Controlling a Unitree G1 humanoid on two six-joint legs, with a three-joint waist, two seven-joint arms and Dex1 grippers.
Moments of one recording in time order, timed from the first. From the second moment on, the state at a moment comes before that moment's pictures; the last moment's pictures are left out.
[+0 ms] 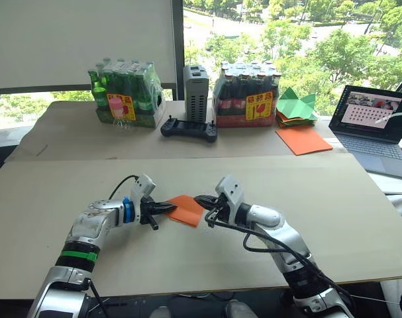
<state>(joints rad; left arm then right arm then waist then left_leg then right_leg) -0.52 0.54 -0.07 0.30 -0.35 0.58 -1.04 -0.42 -0.21 0.22 -0.08 0.19 0.48 0.63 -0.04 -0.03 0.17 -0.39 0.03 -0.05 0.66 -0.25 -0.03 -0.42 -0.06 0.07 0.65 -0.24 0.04</state>
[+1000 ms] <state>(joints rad) -0.45 0.57 -0.06 0.23 -0.35 0.56 -1.05 -0.45 -0.12 0.08 -0.10 0.38 0.89 0.47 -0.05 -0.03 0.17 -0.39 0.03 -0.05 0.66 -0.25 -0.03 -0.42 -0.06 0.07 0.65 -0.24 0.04</state>
